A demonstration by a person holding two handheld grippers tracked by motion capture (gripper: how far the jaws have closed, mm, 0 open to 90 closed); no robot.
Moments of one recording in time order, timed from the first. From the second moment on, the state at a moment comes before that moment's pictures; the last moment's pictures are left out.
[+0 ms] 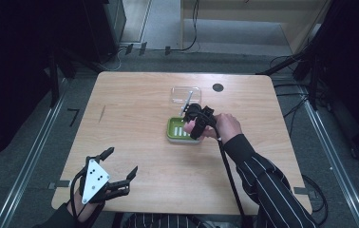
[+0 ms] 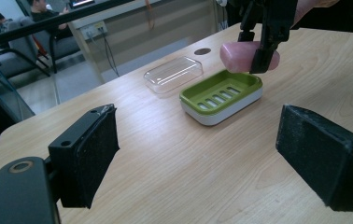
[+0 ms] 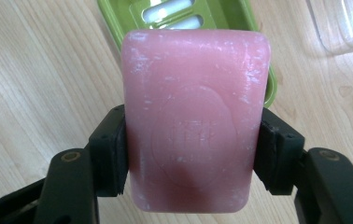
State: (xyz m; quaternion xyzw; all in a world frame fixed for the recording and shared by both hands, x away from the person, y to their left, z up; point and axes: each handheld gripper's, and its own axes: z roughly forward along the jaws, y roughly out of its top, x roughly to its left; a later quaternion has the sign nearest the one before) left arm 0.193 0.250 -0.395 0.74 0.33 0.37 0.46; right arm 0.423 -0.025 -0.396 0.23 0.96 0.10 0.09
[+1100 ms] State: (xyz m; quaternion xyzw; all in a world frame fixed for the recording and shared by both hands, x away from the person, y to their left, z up) left arm 0.192 0.251 -0.395 0.74 0.33 0.37 0.46; right arm 0.439 -0.014 -0.396 0.22 0.96 0.12 0.09
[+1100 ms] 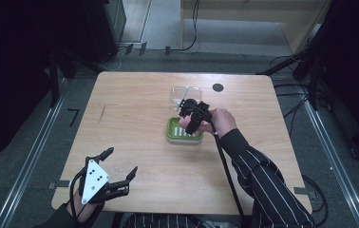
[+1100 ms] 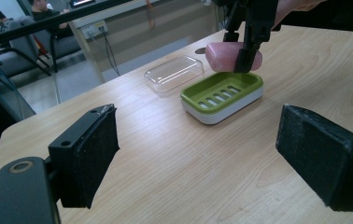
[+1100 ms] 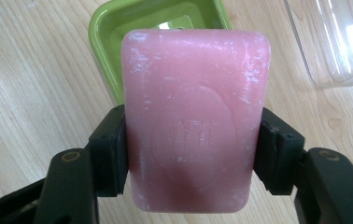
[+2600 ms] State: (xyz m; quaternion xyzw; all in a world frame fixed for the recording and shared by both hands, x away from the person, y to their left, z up) left arm 0.179 0.260 -0.395 0.73 0.35 0.38 0.45; right arm 0.458 -0.004 -0.413 0.18 0.97 0.14 0.08
